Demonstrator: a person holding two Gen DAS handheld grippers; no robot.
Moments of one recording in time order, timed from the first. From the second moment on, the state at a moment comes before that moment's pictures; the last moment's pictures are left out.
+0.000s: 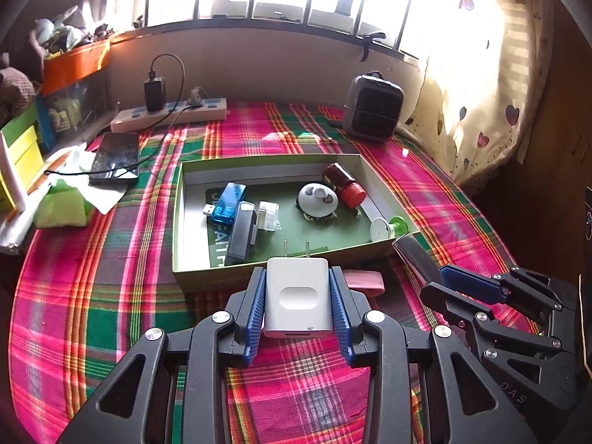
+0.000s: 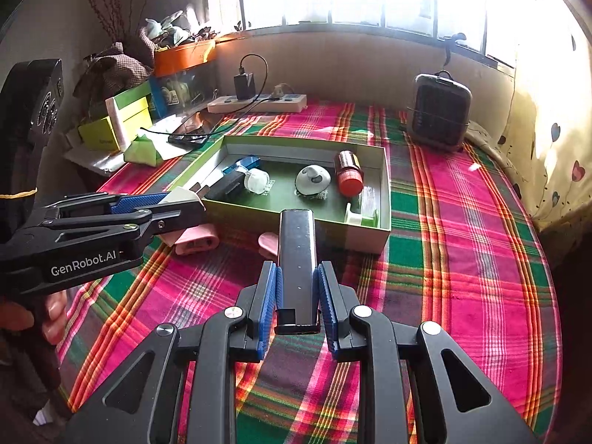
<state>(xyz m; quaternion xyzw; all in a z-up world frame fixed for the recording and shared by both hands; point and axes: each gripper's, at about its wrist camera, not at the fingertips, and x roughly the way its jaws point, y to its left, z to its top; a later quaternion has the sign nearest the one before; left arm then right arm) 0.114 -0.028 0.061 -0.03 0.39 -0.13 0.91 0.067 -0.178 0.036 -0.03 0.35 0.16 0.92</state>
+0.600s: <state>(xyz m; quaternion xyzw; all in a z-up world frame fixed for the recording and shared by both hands) 0.171 0.007 0.057 -0.04 0.40 -0.11 0.91 0.134 -0.158 0.040 -0.03 0.37 0.16 0.92</state>
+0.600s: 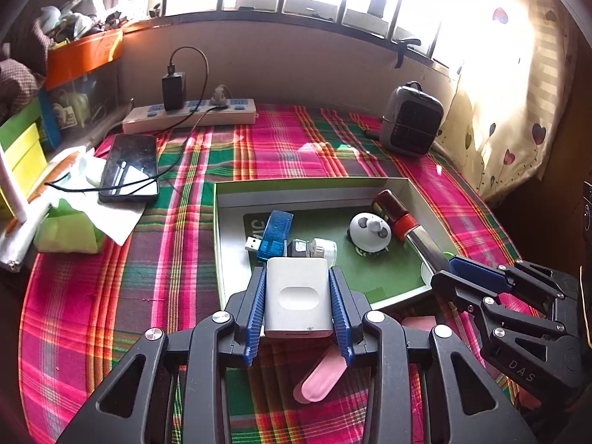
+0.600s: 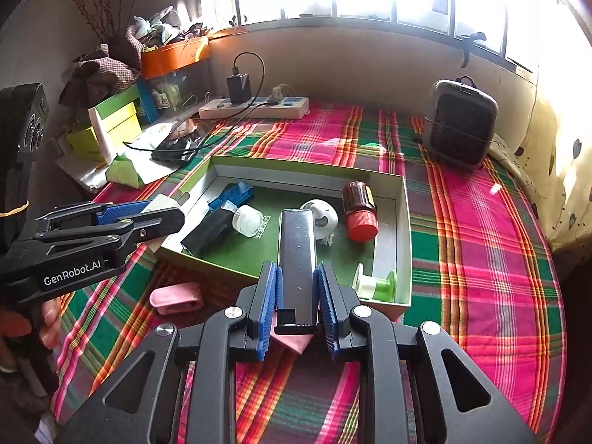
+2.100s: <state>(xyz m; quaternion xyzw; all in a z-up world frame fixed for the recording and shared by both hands) 0.248 0.010 0.022 -0.03 0.44 -0.09 0.89 0.209 -0.126 -0.003 -0.06 0.42 0.18 0.89</state>
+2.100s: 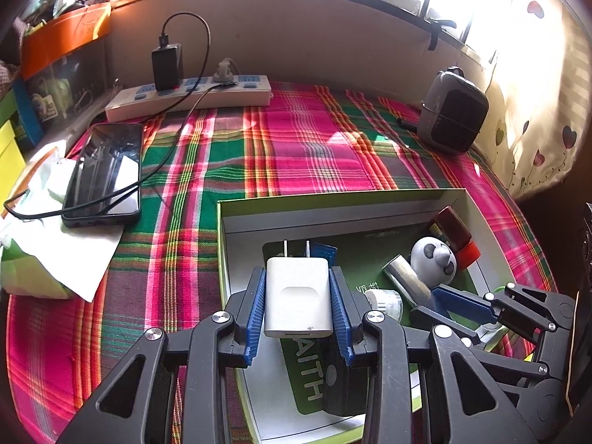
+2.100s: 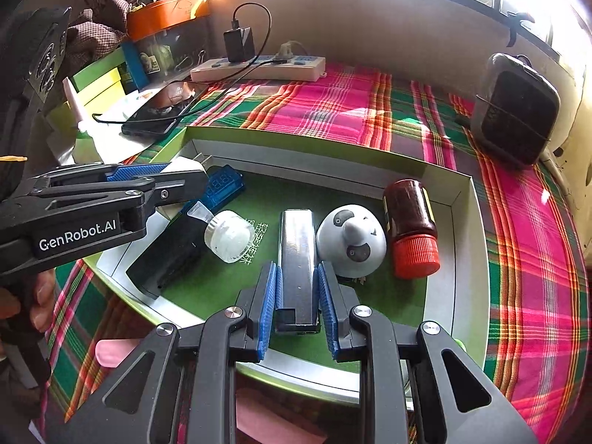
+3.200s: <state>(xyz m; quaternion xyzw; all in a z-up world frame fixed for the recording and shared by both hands) 0.247 0.012 0.023 -0.04 0.44 -0.09 0.89 0.209 -0.126 -0.003 -0.05 0.42 0.17 0.89</state>
